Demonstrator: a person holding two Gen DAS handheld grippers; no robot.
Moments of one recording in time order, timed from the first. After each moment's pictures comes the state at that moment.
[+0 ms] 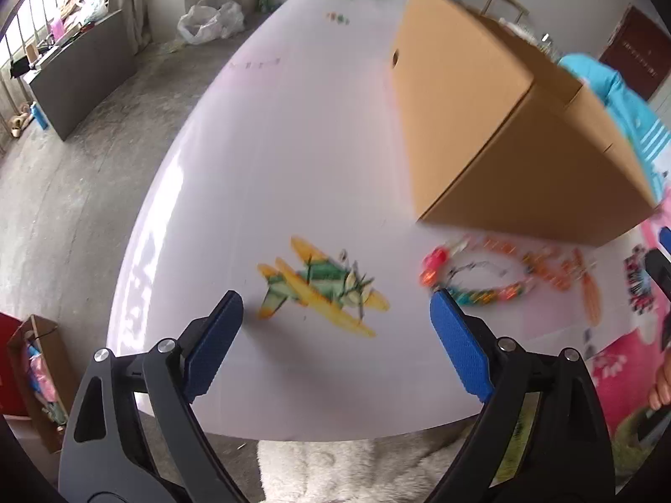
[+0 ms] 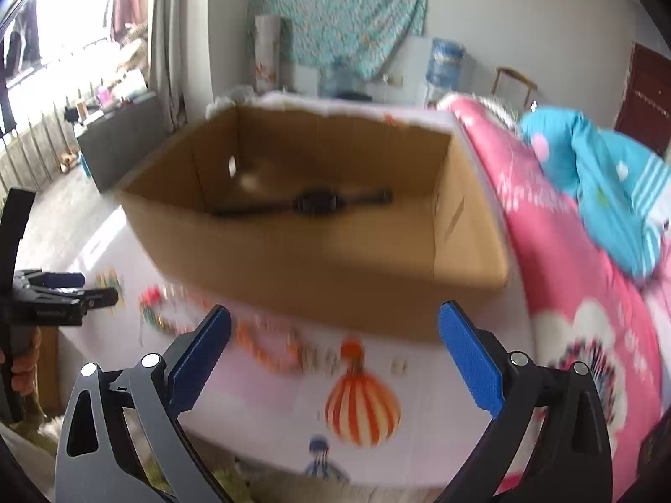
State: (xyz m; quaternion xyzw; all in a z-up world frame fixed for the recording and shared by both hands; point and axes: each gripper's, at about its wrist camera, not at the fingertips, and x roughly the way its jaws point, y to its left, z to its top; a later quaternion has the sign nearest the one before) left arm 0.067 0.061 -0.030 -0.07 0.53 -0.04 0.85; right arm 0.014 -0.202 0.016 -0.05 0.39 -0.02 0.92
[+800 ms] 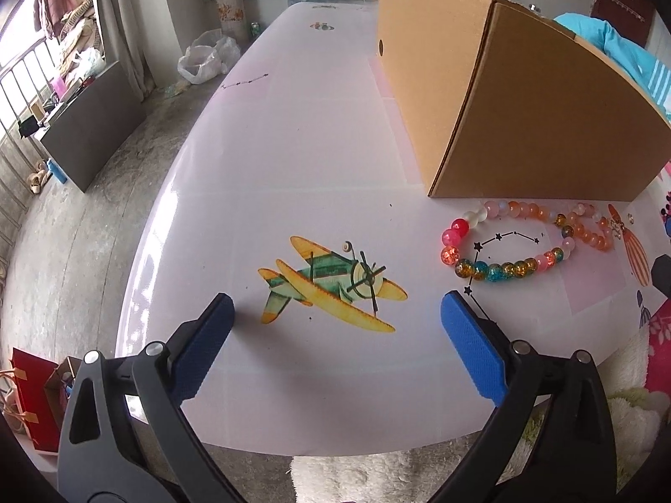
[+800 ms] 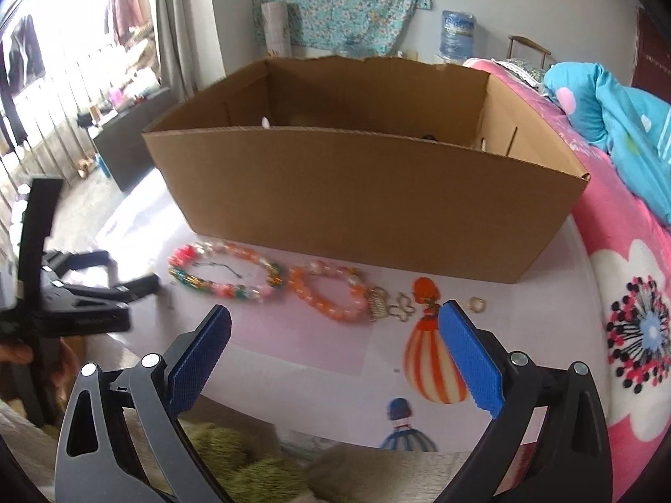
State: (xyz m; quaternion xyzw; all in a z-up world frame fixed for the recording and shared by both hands) left arm 0.055 0.044 -0.045 0.02 0.49 -0.02 0.87; right arm 0.001 -0.174 -0.021 0.01 0.40 0.02 0.92
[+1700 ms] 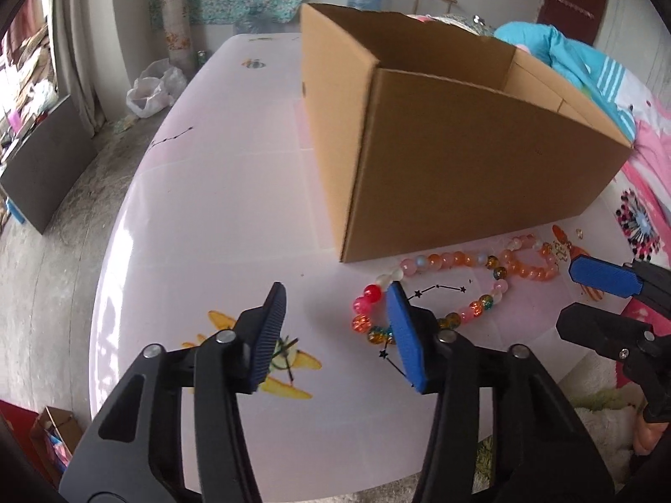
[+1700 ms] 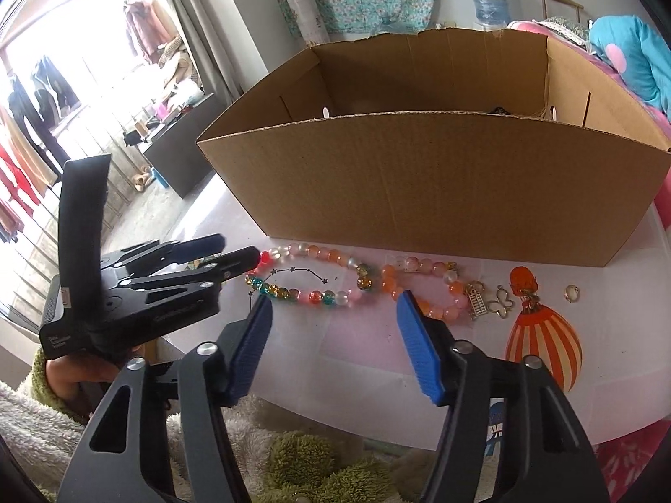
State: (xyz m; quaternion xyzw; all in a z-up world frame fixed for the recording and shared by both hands) left arm 0.075 0.012 -0.028 0.02 0.46 -0.12 0.88; right arm 0.018 -0.159 -0.028 0.09 0.43 0.11 0.89
